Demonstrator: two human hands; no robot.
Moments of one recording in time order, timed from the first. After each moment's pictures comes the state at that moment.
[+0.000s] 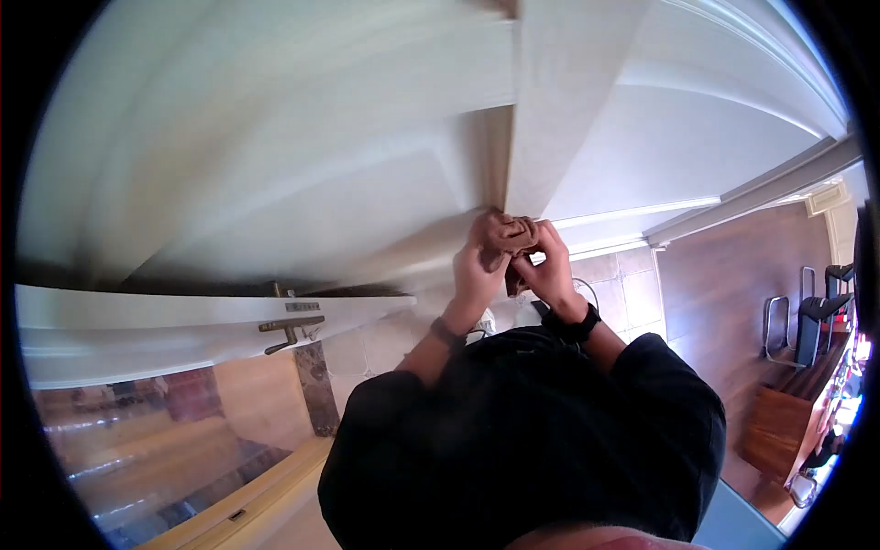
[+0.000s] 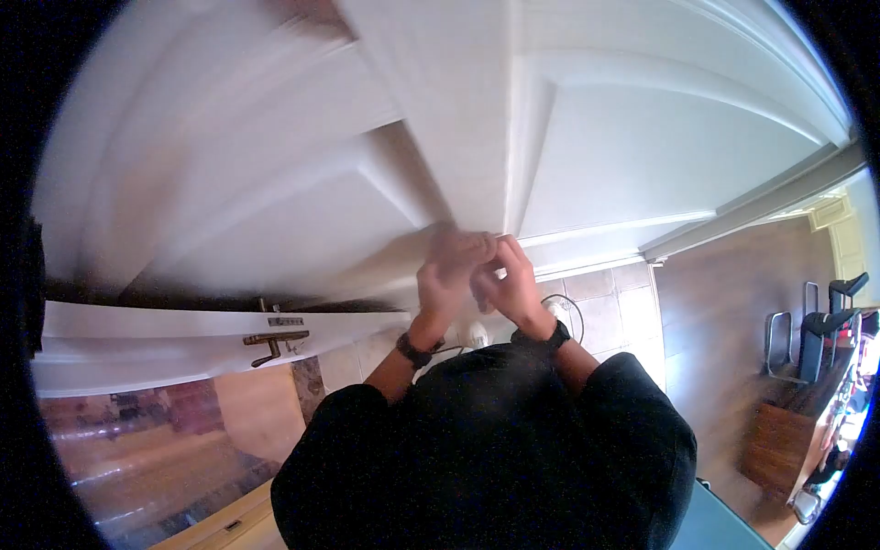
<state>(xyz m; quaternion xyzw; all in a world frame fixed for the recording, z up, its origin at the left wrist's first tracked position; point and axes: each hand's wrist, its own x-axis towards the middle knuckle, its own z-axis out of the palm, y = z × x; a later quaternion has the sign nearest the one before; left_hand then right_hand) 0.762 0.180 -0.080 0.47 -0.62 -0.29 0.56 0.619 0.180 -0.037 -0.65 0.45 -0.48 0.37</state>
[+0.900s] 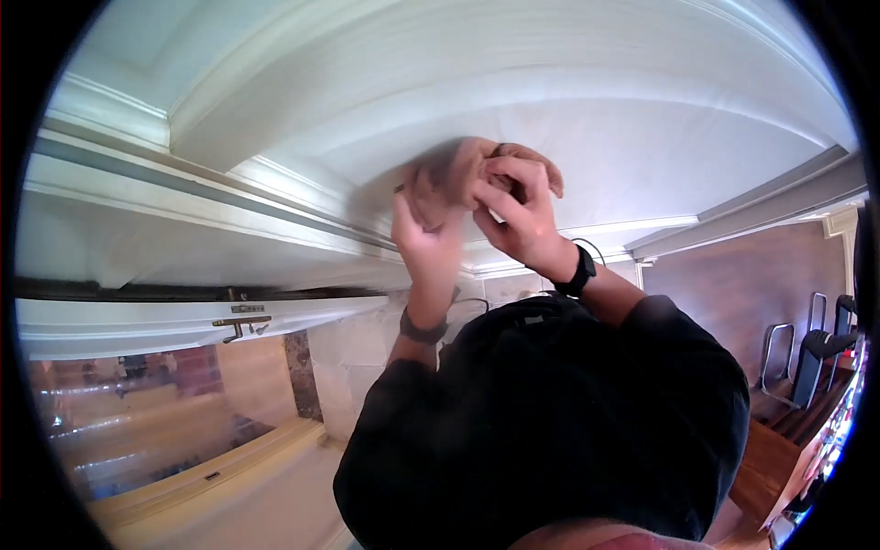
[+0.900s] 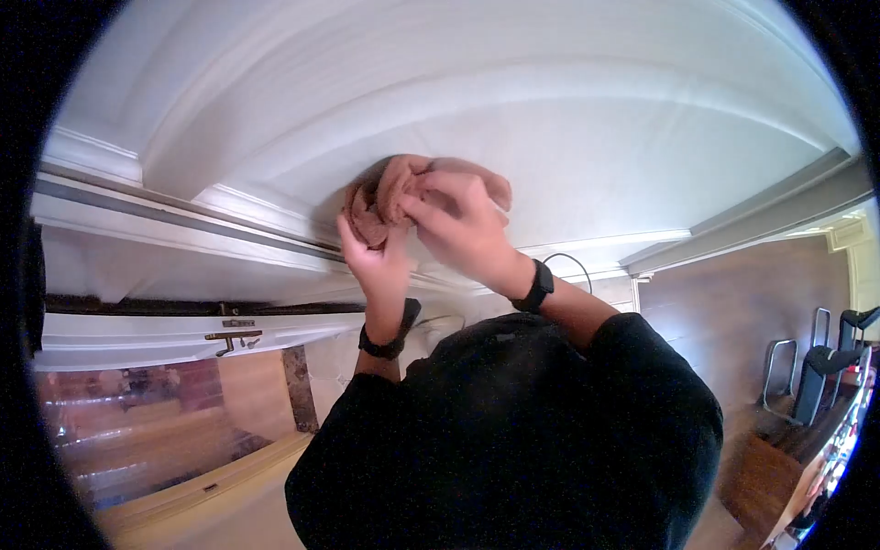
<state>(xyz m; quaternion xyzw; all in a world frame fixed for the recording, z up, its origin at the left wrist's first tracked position) 0.540 0.097 0.047 0.52 -0.53 -0.16 0.65 0.418 0.052 0.043 -0.75 0.24 -0.62 0.06</state>
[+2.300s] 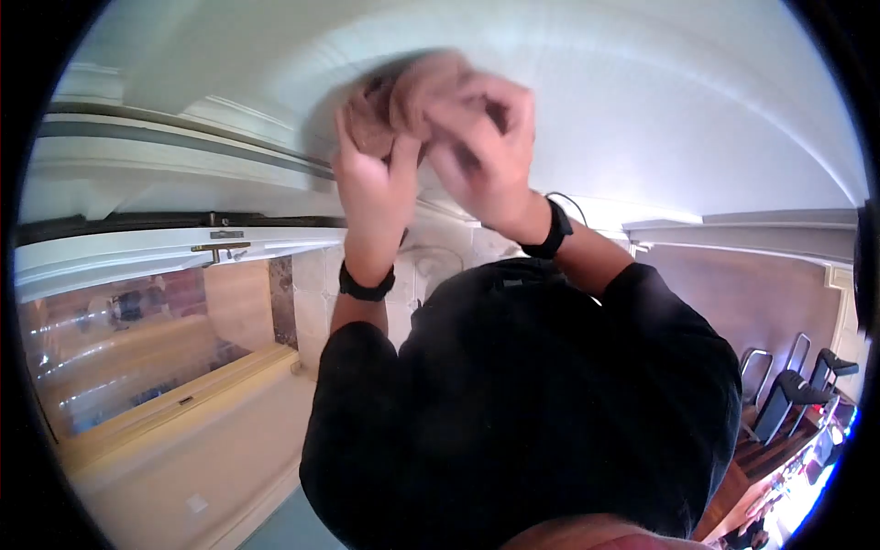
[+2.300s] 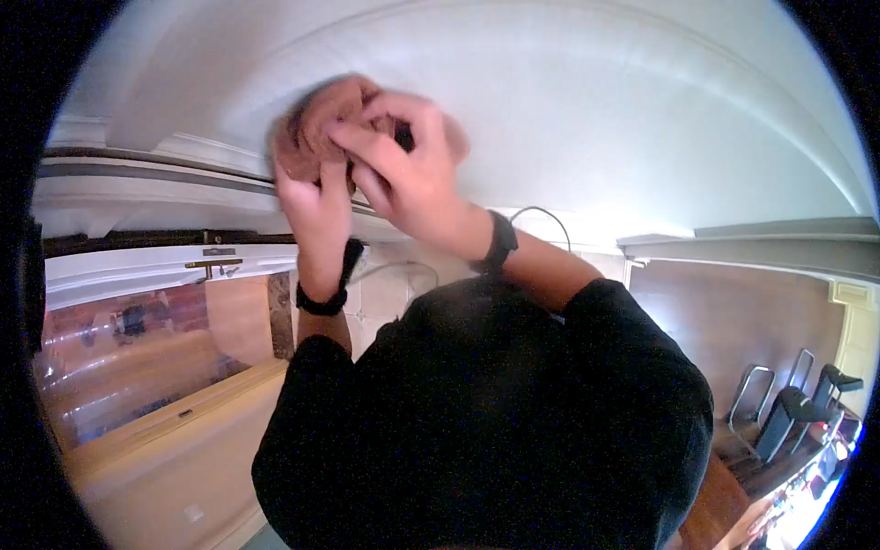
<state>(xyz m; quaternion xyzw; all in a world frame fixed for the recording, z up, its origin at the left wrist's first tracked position) 0.541 0.092 0.089 0.59 -0.56 -0.04 0.57 0.422 0.040 0.073 -0.70 0.17 -0.69 0.11</state>
